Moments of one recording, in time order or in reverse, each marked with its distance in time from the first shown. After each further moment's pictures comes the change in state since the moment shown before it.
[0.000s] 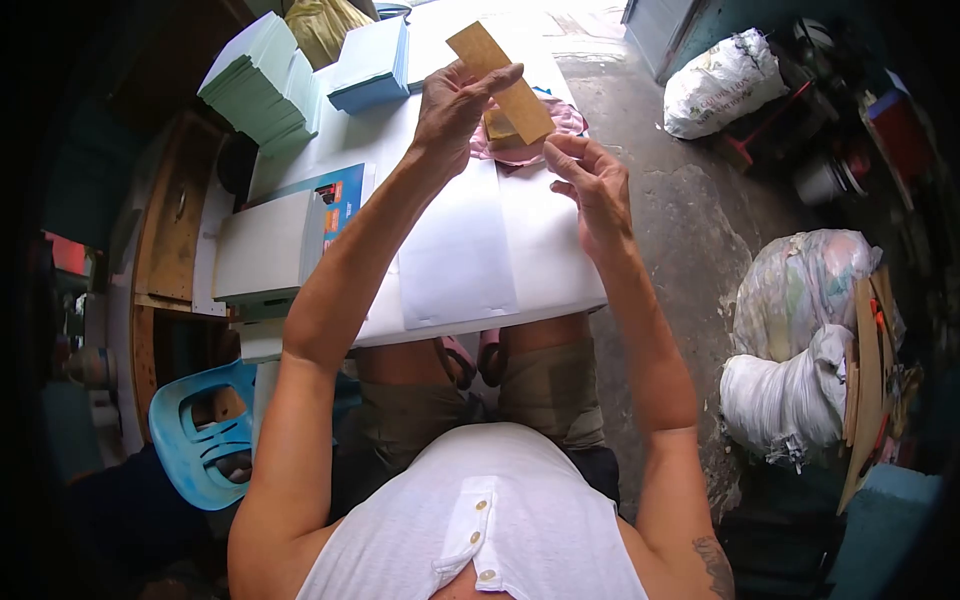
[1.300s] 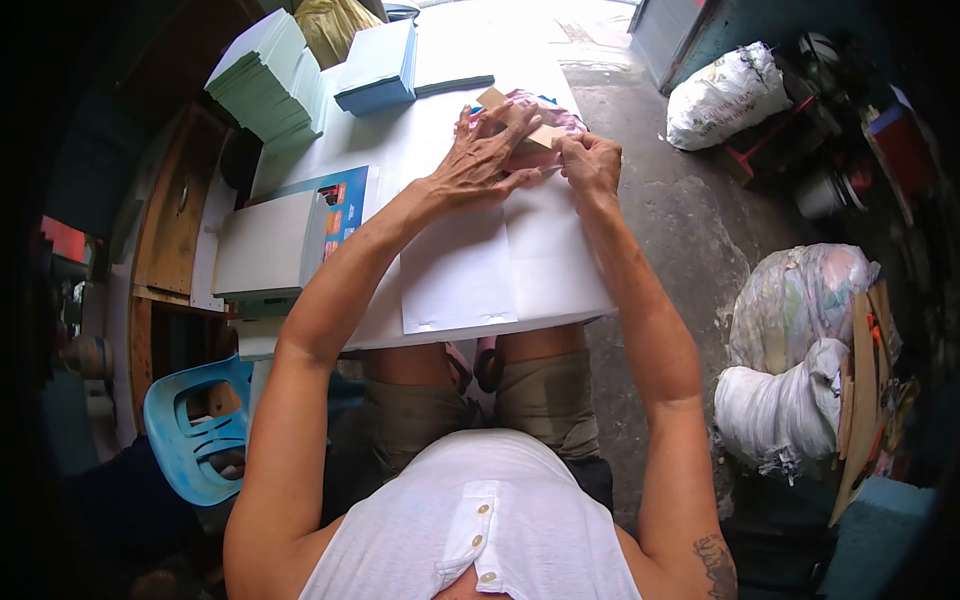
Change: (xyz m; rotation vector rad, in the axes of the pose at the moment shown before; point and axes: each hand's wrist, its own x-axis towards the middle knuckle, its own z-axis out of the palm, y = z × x) left_hand -0.007 -0.089 -0.039 1.344 -0.458 0.396; right_hand 0.070 0.026 -0.004 -0.292 0.203 0.011
